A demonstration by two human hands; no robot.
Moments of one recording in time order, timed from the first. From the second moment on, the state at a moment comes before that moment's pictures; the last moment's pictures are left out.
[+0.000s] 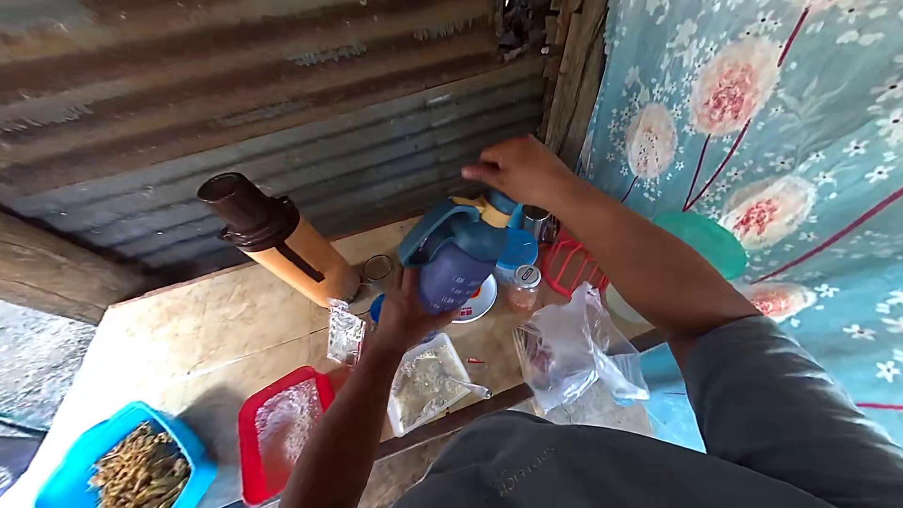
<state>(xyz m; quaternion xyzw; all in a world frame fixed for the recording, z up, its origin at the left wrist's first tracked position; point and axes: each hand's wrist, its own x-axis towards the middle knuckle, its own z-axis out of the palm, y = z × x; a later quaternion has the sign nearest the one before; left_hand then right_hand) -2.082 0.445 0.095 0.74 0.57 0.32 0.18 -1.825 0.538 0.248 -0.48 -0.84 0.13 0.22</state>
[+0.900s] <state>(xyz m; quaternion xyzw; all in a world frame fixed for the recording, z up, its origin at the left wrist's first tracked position) -2.197 0.337 0.075 0.66 0.72 0.21 -0.01 -1.823 0.739 0.143 -0.55 -0.82 0.11 0.11</state>
